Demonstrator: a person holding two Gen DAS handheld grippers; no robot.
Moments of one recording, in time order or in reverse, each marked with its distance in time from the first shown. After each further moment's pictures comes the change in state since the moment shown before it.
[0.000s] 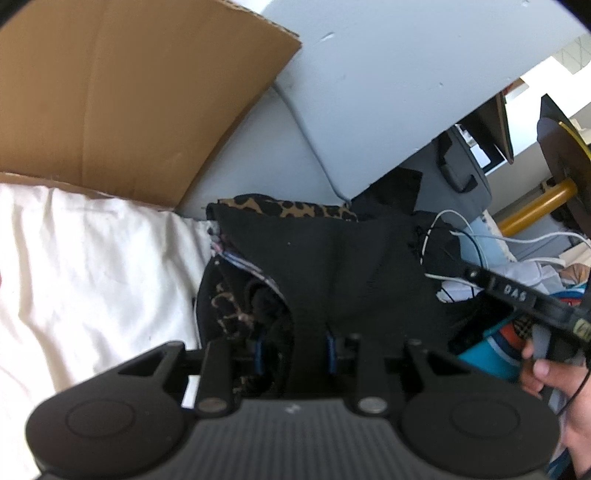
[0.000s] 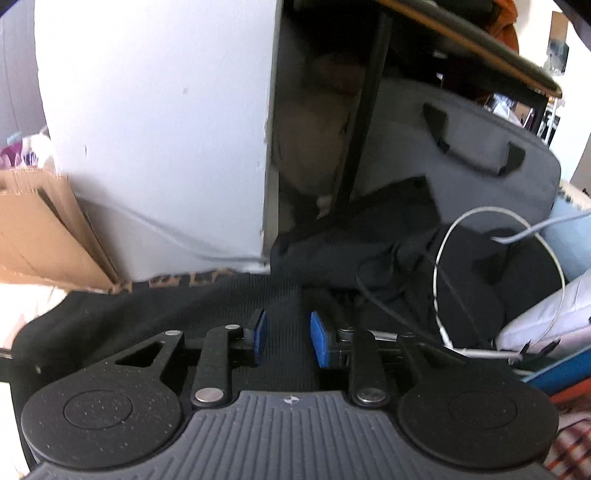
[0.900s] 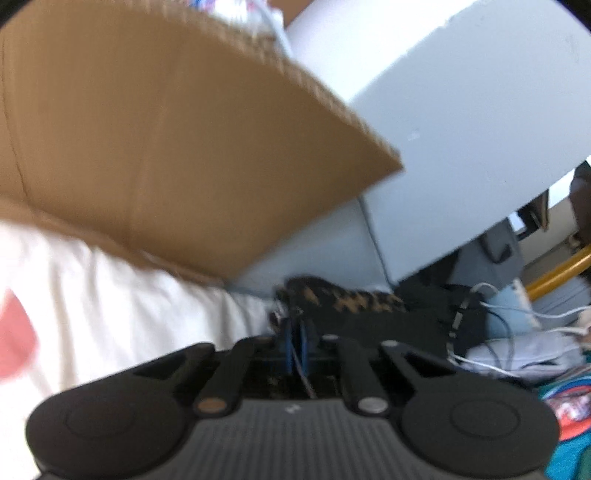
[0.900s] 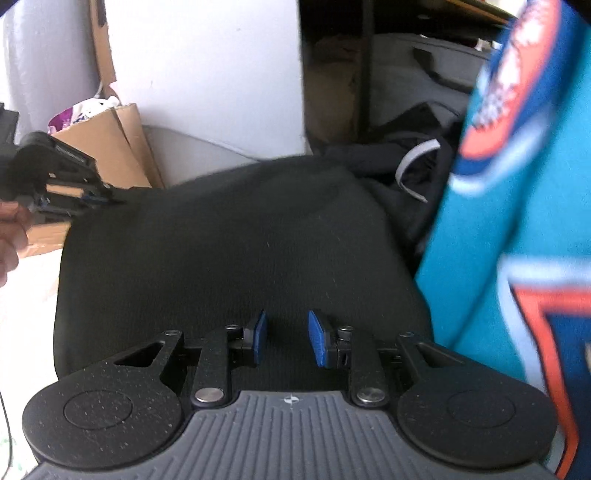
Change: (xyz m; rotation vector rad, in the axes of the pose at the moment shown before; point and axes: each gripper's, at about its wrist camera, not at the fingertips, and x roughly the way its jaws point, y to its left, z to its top) left arm -0.007 0.029 0.055 -0.090 -0.151 0.134; right arm -0.031 0.033 -0.148 0.133 -0.034 0.081
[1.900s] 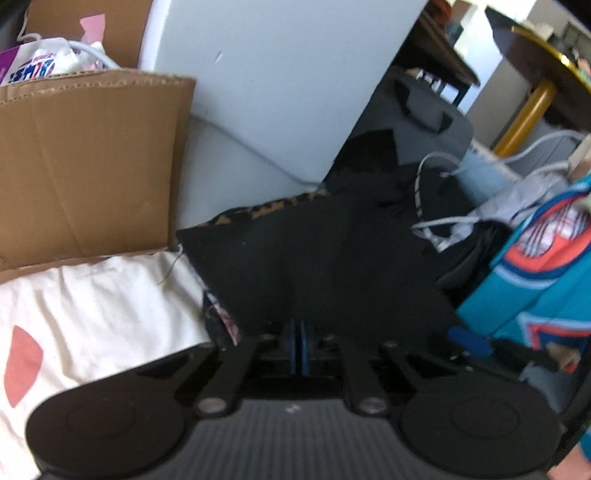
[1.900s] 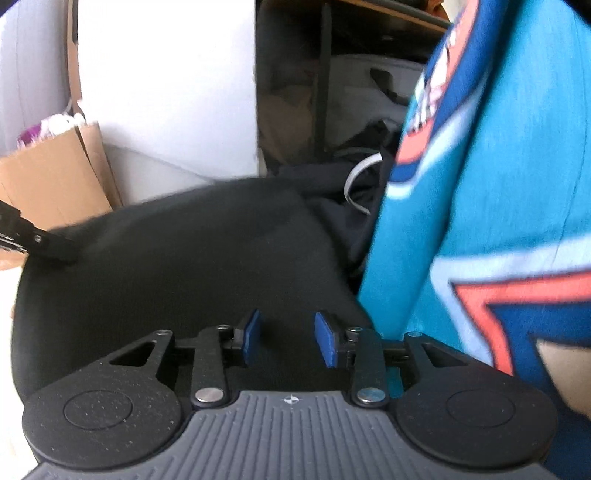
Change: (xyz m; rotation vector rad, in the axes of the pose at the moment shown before) left arm -0.027 -0.073 -0.073 0.450 0.140 -0.012; right arm 0.005 -0.018 0.001 0.005 -0.082 -0.123
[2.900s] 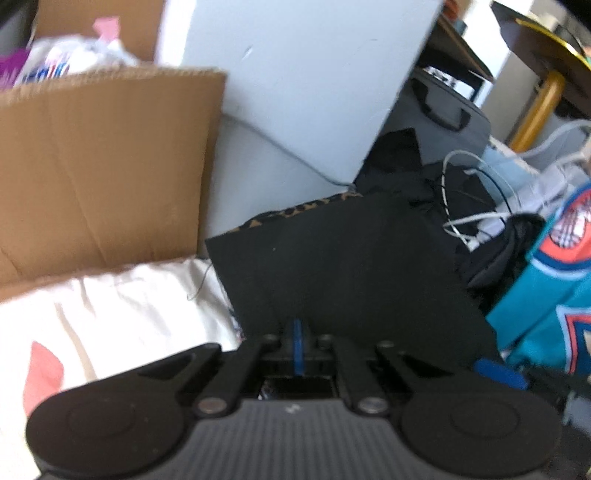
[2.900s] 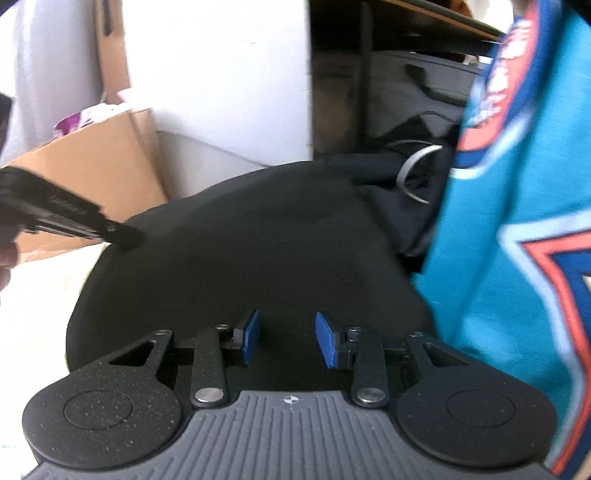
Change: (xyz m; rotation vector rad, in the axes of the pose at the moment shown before) left arm 0.006 0.022 -0.006 -0.005 -0.034 0.043; right arm -0.020 0.045 -0.012 -0.003 0.012 0.094
